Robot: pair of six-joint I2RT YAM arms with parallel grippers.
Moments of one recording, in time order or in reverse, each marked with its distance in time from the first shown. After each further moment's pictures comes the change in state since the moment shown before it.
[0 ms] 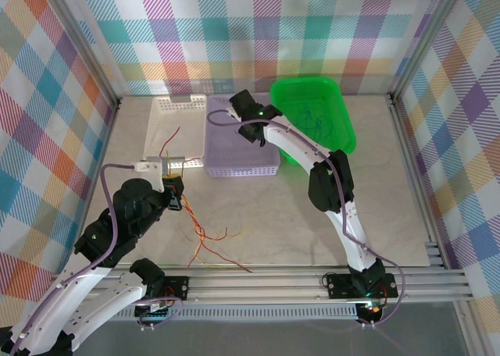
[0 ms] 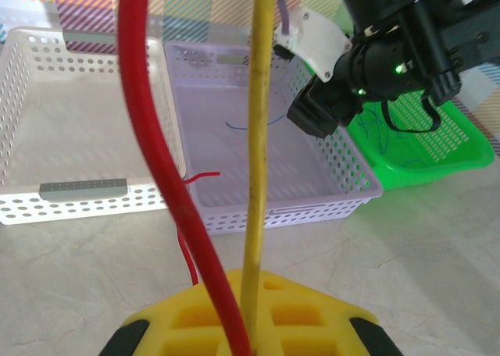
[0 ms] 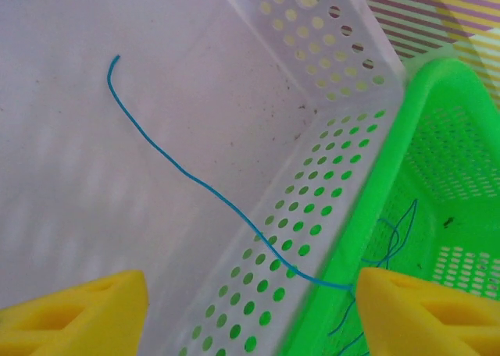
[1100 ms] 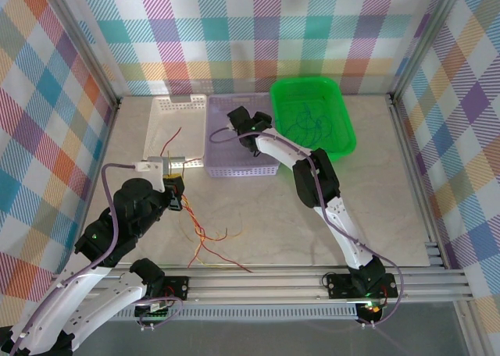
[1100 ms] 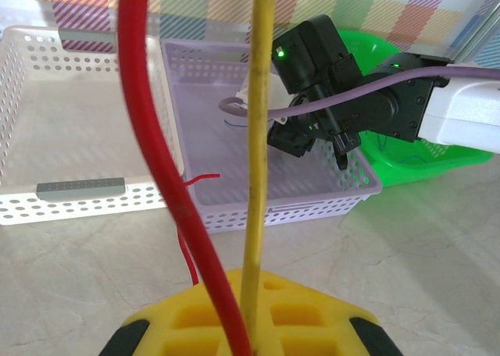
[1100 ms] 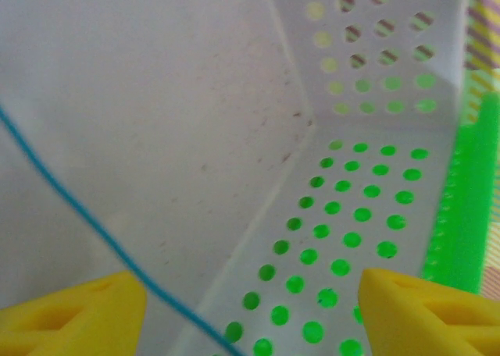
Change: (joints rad) left arm 0.000 0.004 0.000 0.000 0.008 0.007; right arm -0.030 0.212 0.008 0.282 0.216 -0.271
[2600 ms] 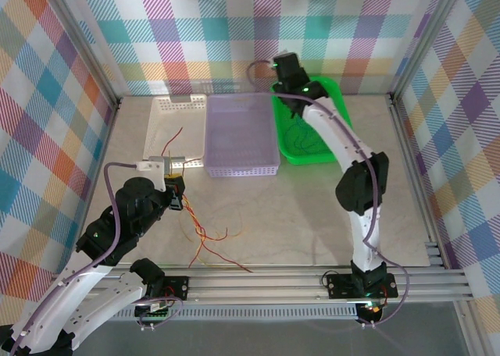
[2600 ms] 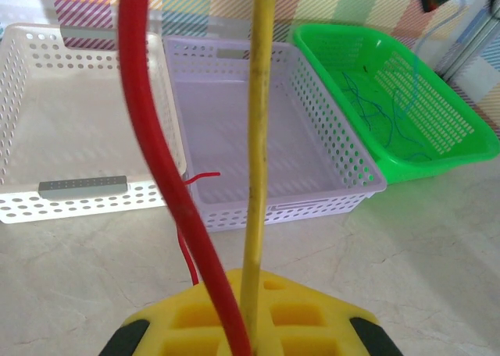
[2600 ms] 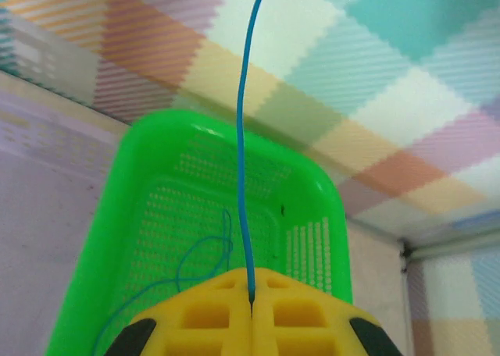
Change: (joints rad) left arm 0.000 0.013 0.000 0.000 -0.004 0.004; right arm -0.206 -0.460 -0.044 -0.188 -0.210 0.463
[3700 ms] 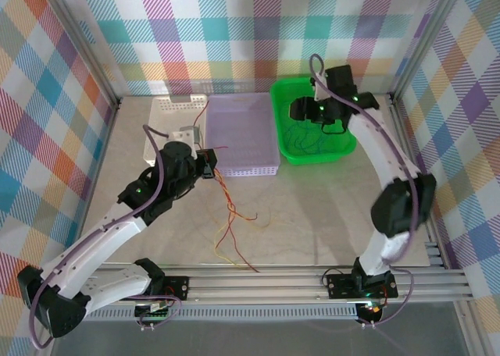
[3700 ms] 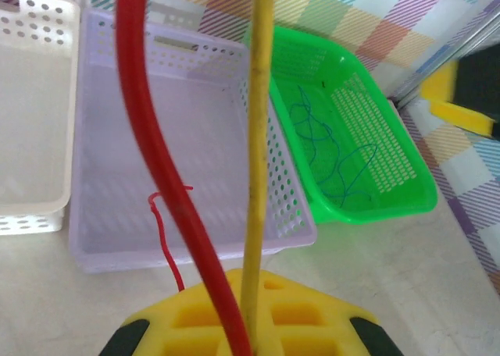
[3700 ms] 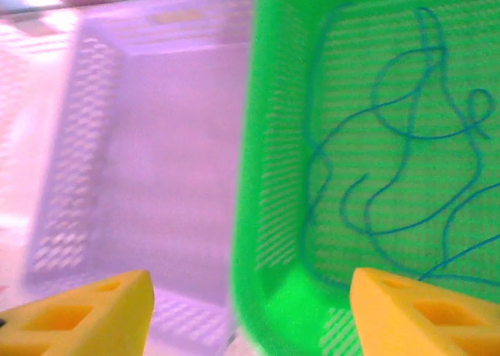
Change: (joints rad) left arm -0.032 0.428 0.161 0.264 0.076 -0.215; right arm -0.183 -0.426 -0.520 -0.044 -0.858 0.521
